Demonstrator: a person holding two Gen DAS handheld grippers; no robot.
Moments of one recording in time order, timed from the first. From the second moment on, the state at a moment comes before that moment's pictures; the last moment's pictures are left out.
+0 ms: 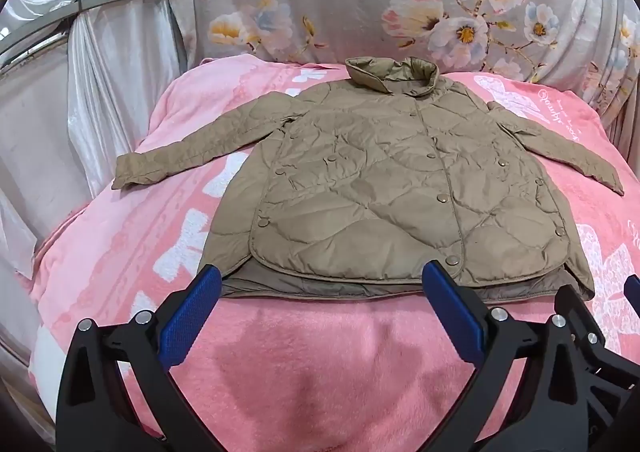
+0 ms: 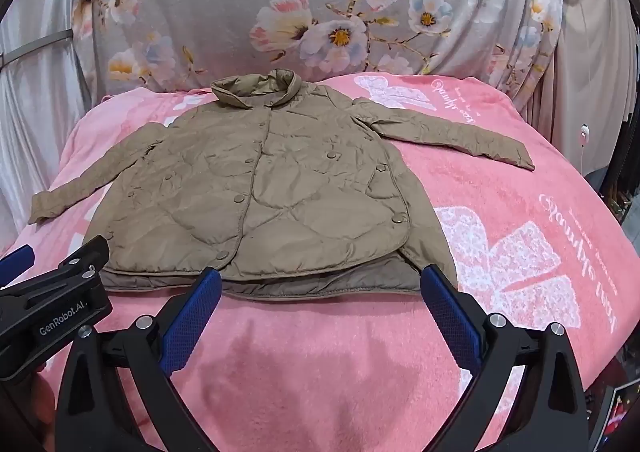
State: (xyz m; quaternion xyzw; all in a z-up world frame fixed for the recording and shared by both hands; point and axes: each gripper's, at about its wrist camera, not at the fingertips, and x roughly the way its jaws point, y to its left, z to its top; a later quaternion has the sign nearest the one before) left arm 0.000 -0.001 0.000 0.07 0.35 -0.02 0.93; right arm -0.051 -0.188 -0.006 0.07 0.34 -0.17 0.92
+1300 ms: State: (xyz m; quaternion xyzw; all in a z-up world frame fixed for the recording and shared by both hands) left arm -0.010 0.007 0.016 0.06 0.34 -0.02 0.94; right arm -0.060 -0.182 0.002 0.08 0.32 -0.16 0.93
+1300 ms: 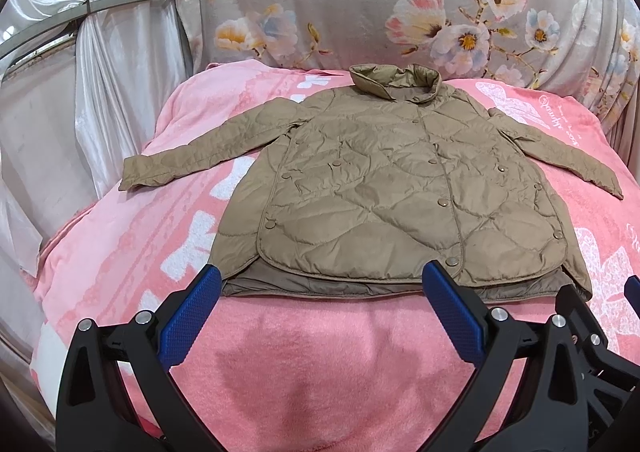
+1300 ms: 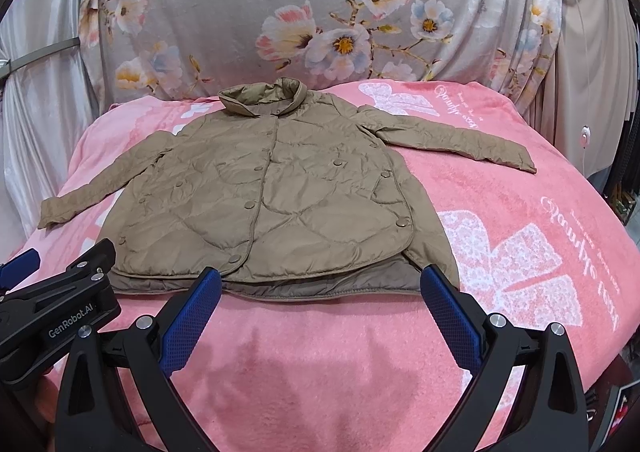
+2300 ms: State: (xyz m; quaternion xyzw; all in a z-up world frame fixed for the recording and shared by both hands) left arm -0.009 0.009 0.001 0.06 0.35 -0.02 0.94; right arm -0.056 -0.173 -0.006 0.07 0.33 -0.16 0.93
